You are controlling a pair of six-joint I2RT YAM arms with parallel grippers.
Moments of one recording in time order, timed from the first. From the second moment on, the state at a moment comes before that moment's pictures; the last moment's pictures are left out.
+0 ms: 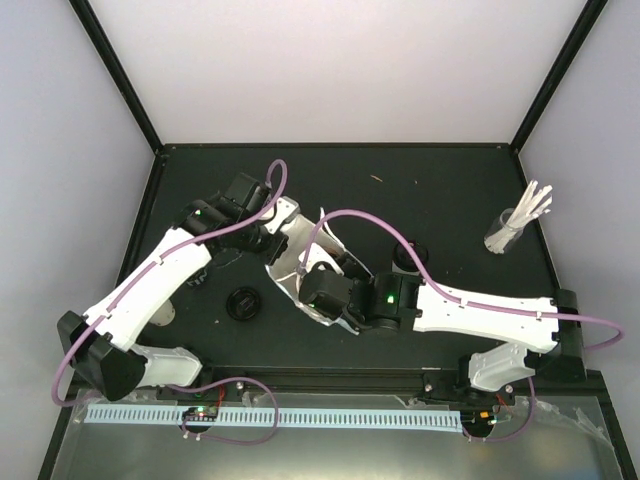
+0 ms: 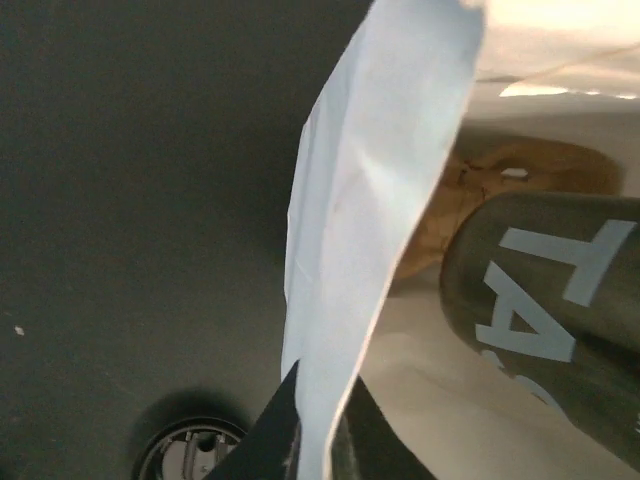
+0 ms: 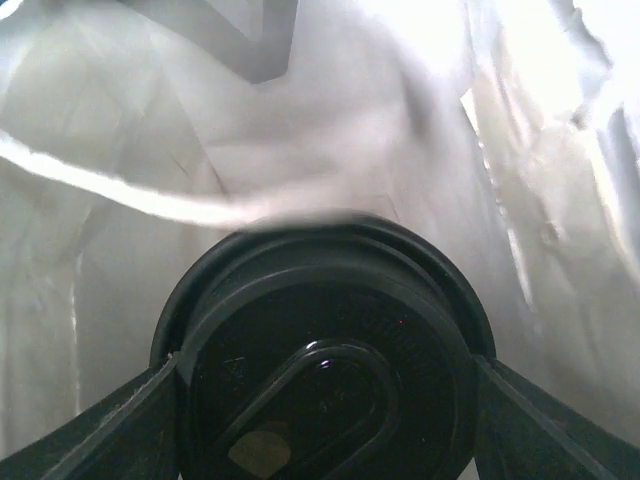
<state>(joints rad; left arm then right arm) -0.56 1.28 1.29 -1.03 0.19 -0.01 1.36 1.40 1.31 -0.84 0.64 0.25</state>
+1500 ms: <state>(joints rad) -1.14 1.22 1.53 -1.11 -0.59 0.15 1.37 1.40 1.02 -0.60 0.84 0.44</state>
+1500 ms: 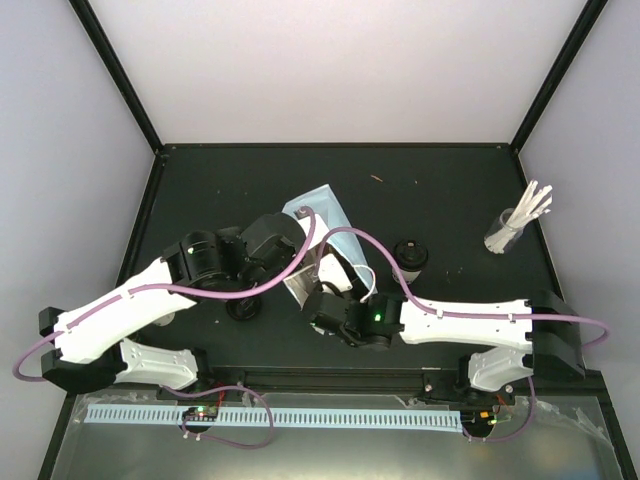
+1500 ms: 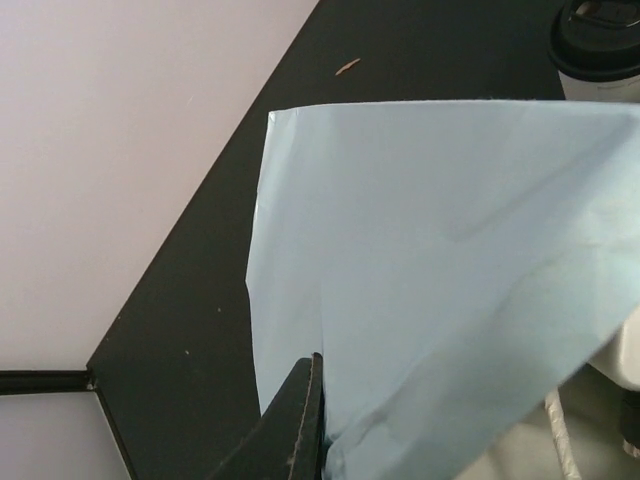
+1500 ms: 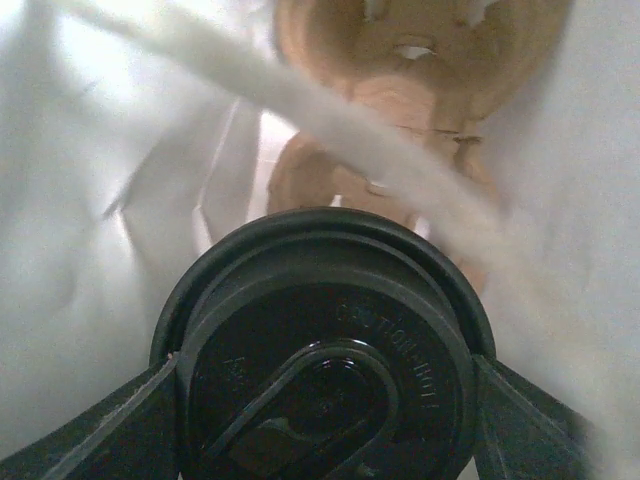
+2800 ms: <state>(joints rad) -1.16 1.23 1.53 -1.14 -0.60 0.09 1.30 1.48 1.10 -0.57 0.93 0.35</state>
